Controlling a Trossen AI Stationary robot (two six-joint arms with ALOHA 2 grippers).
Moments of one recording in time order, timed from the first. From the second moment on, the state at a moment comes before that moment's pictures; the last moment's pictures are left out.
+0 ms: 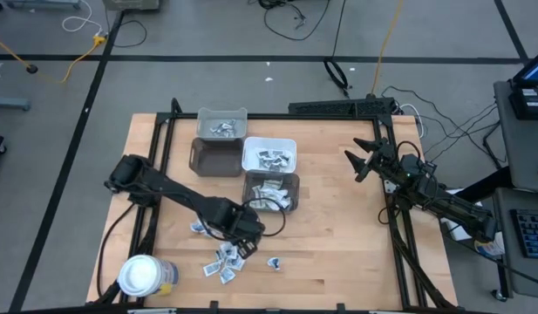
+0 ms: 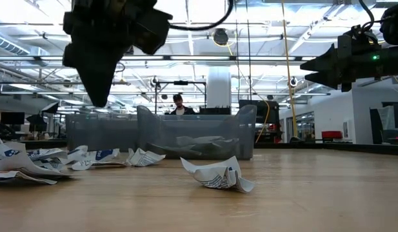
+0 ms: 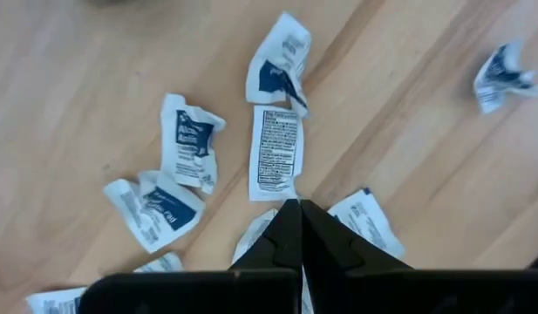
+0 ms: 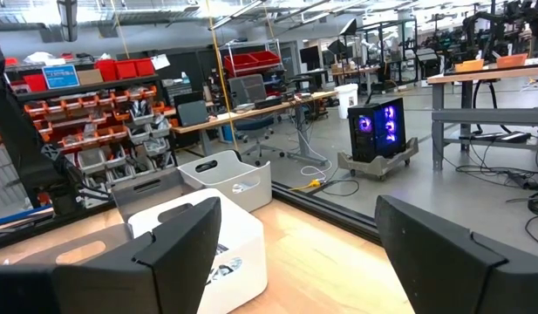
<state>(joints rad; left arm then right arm) -0.36 1.85 1.39 -0.96 0.07 -1.02 -0.50 0.01 0.01 0.08 0.10 0.17</state>
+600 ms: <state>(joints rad) -0.36 1.84 1.39 -0.93 0.07 -1.00 -0.50 0.01 0.01 0.08 0.10 0.17</state>
